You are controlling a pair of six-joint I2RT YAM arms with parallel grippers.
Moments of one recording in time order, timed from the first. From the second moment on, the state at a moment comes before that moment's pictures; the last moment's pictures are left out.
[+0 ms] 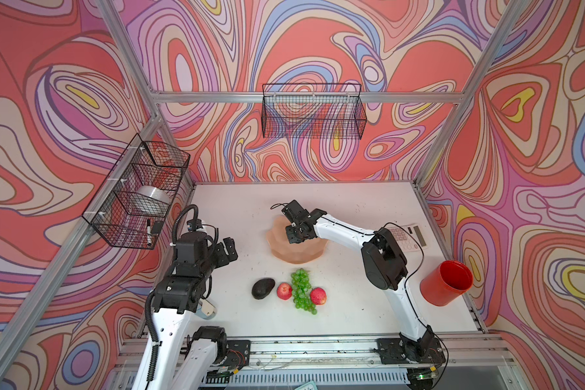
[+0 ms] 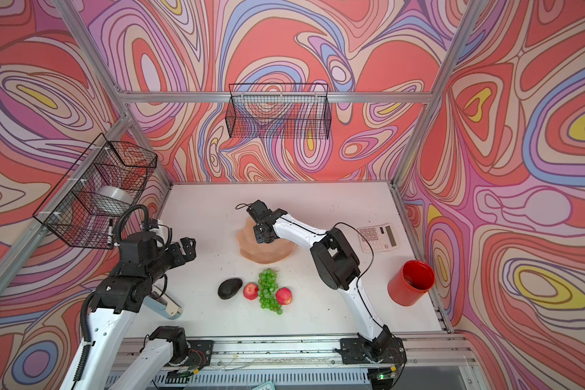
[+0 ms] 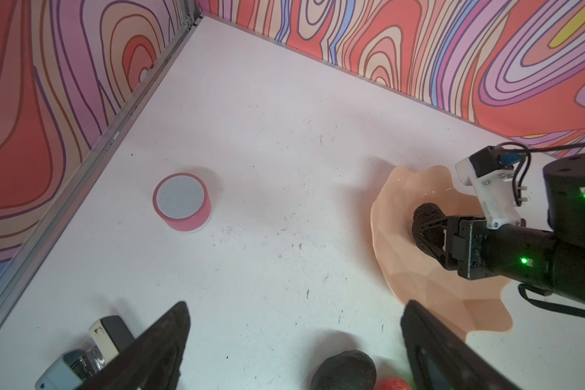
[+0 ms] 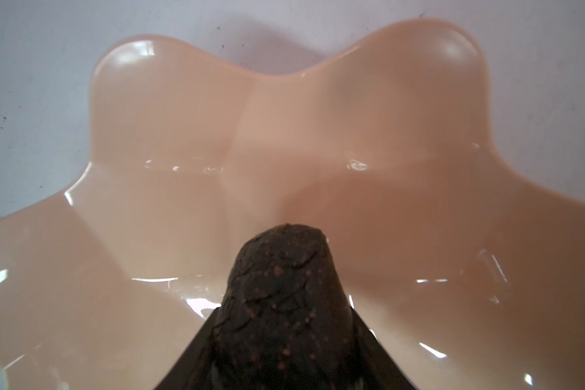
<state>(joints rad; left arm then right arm) -0.06 0.73 0.89 -0.80 -0.07 -0.39 0.75 2.27 1.87 -0.70 0.14 0.40</state>
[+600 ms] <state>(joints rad) -0.07 0.83 0.91 -0.92 0.13 -0.39 0.74 2.18 1.81 -0.66 0.12 0.40</state>
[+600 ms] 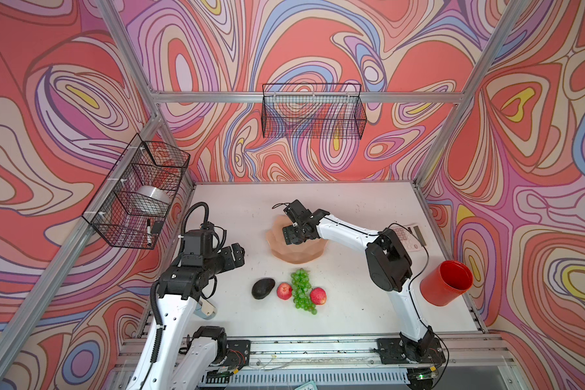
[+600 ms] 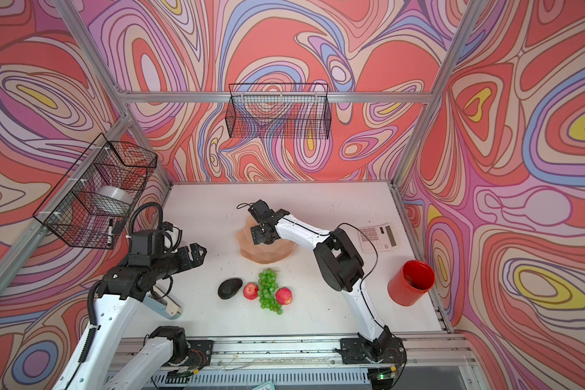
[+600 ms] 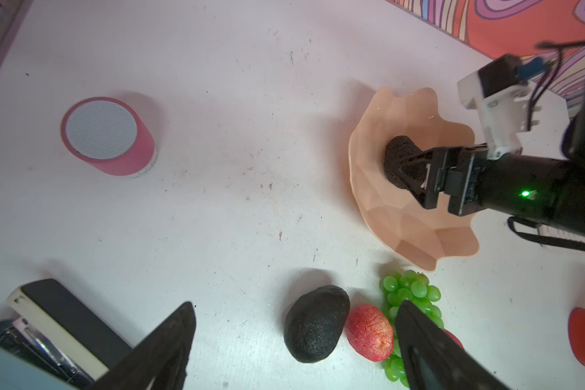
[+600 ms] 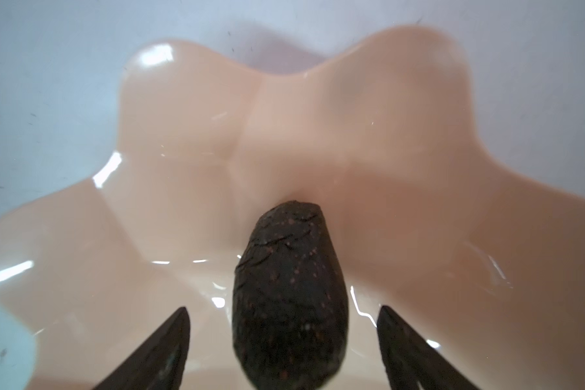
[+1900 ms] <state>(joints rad) -0.55 1.47 0.80 -0.94 -0.02 -0.60 0.57 1.44 1.26 -0.50 0.11 0.46</state>
